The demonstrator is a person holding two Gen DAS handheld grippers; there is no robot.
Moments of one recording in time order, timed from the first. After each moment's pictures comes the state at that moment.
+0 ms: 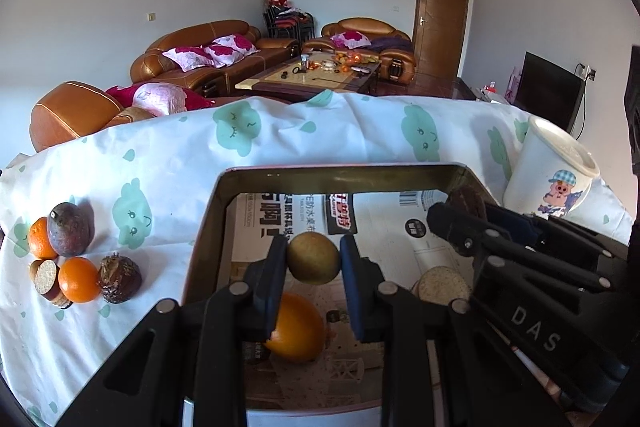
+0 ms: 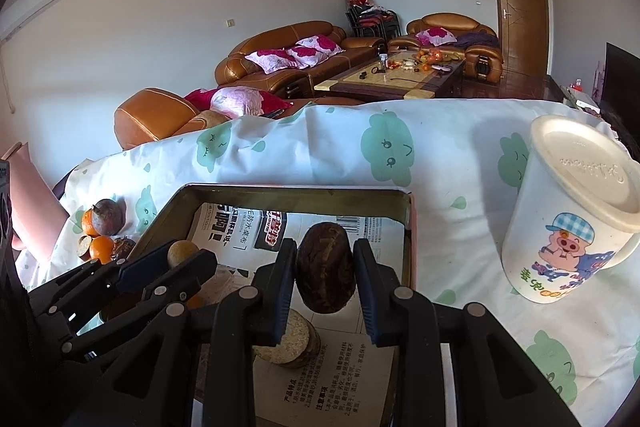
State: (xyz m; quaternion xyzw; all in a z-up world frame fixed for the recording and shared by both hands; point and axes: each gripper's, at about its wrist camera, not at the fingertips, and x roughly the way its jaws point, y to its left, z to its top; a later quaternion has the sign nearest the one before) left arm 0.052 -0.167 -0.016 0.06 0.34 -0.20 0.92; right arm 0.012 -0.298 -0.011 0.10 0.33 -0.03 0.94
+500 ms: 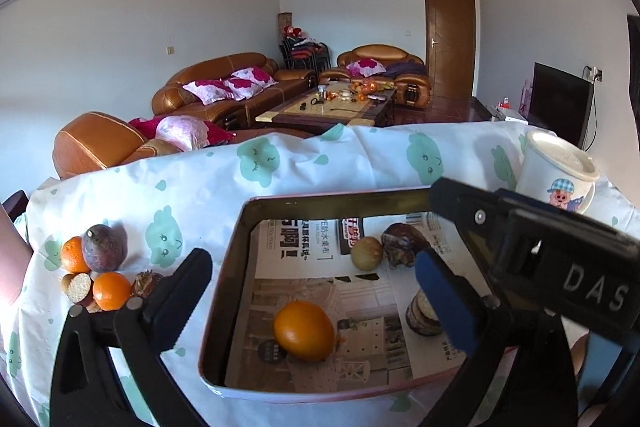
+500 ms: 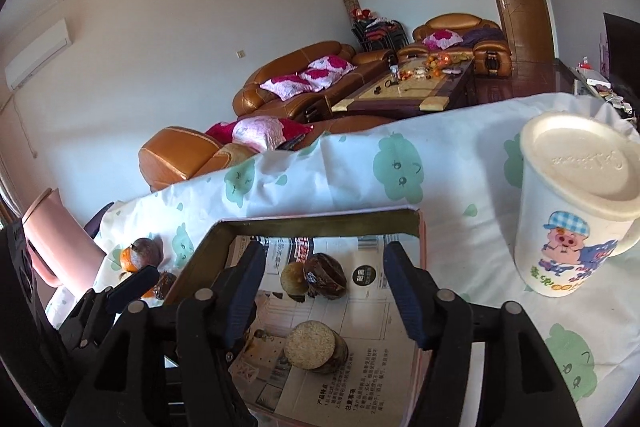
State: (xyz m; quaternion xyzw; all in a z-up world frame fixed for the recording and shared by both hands) left arm 0.023 -0.165 0.000 0.08 0.27 -0.17 0.95; right arm -0.006 -0.308 0.009 0.17 0.27 -0.01 0.95
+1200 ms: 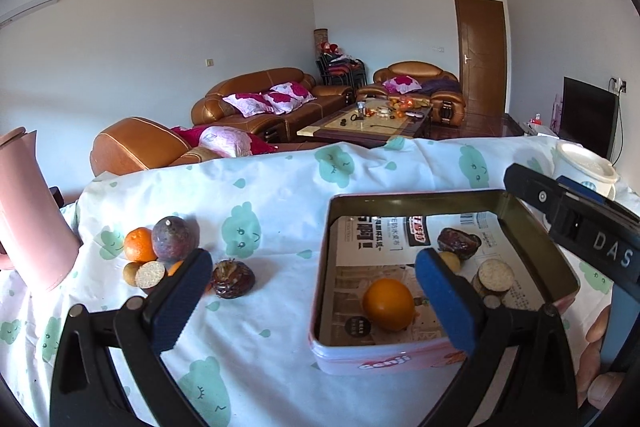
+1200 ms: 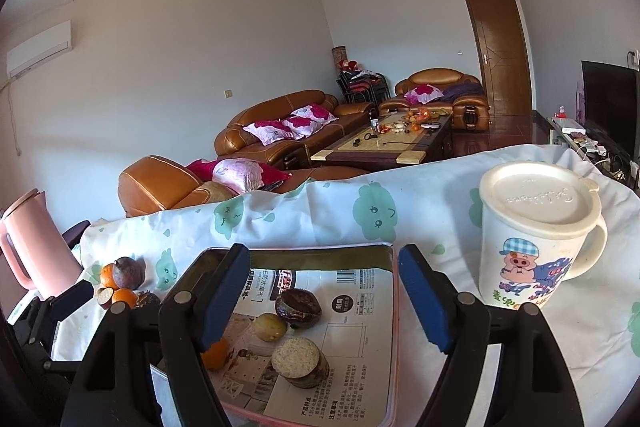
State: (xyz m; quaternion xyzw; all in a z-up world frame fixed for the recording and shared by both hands) left arm 0.007 -0.111 0.007 0.07 0.24 -0.10 0.96; right arm -0.027 -0.297 0.016 0.12 0.20 -0.05 0.97
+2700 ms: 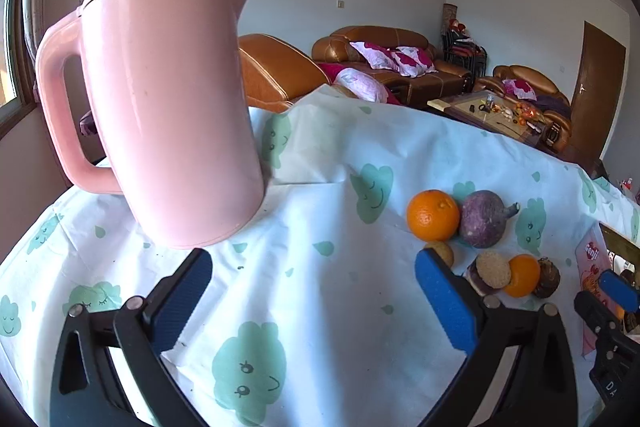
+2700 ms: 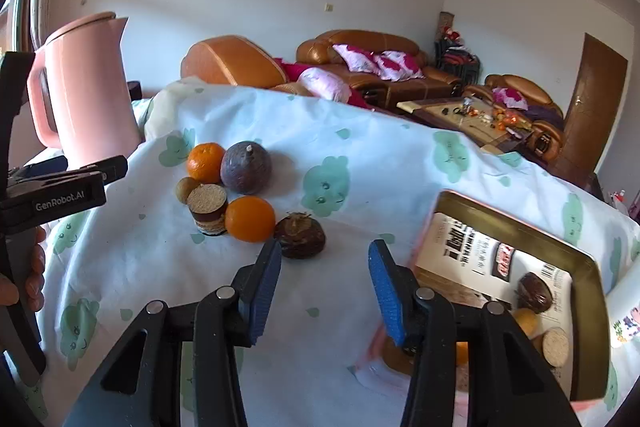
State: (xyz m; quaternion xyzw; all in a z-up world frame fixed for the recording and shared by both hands) left arm 0.069 0.138 -0.010 -0.04 0.33 0.09 0.94; right arm 0.038 -0.088 -0.010 -0.07 0.34 0.08 0.94
